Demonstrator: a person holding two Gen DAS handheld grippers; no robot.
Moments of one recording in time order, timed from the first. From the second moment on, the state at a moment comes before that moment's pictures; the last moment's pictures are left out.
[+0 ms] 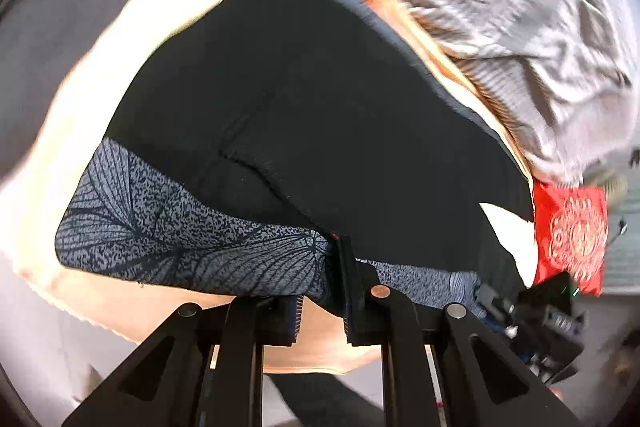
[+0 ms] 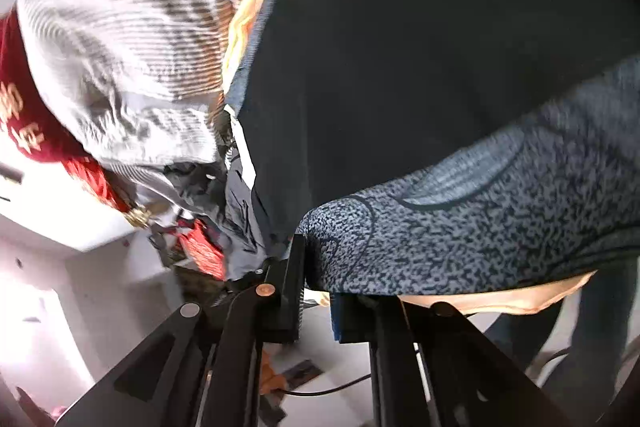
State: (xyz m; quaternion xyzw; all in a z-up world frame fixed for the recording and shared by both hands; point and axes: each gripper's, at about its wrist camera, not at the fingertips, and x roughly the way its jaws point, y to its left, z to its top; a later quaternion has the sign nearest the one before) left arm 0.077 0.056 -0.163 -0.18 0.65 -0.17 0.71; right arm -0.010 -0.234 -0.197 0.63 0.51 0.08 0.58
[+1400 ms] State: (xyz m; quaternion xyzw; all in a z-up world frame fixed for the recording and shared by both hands) left arm 0.242 -0.082 -0.198 0.01 0.63 -0.03 0.78; right arm 0.256 -0.322 -0.204 0.47 0.61 0.23 0.59
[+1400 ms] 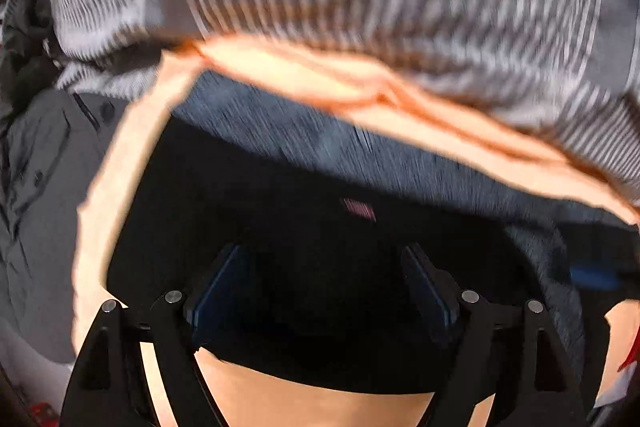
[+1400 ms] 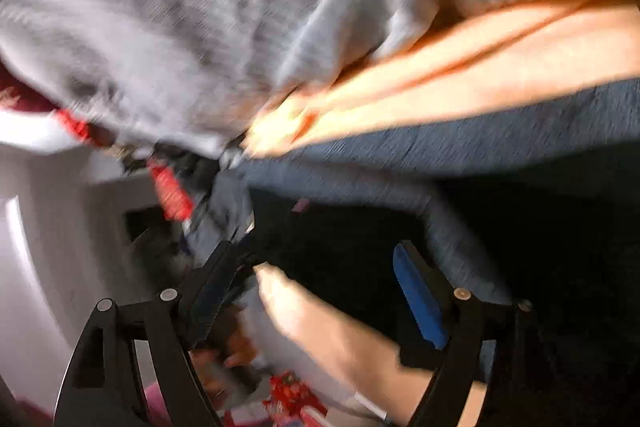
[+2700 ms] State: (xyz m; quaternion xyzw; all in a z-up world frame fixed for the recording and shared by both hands) left arm 0.062 -0.298 -0.195 0.01 0.71 -0.31 0.63; right arm -0.170 -0.467 -0.163 0.38 0.62 -0.17 0.67
